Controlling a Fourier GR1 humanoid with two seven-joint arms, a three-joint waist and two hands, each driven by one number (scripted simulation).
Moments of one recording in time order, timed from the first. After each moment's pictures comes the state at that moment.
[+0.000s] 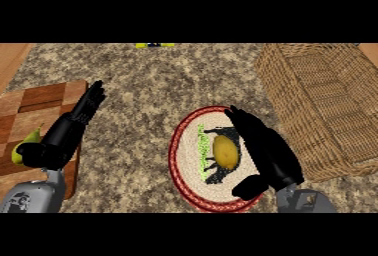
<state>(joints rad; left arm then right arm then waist) -0.16 0.25 -0.01 -1.58 -0.01 -0.15 0.00 -0.19 -0.14 0.38 -1.79 0.79 0.30 0.46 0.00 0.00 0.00</state>
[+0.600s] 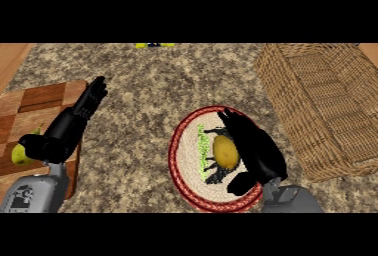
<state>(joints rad) -0.20 0.22 0.02 -1.55 -0.03 -0.19 0.02 -0.20 -0.08 0.39 -1.67 0.90 0.30 0.43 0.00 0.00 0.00</state>
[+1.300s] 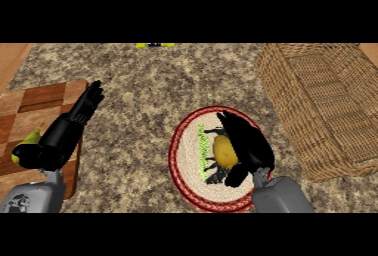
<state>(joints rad) -0.15 0.20 0.05 -1.60 -0.06 -0.21 0.01 -0.24 -0.02 0.34 -1.46 0.98 0.26 0.37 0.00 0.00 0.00</state>
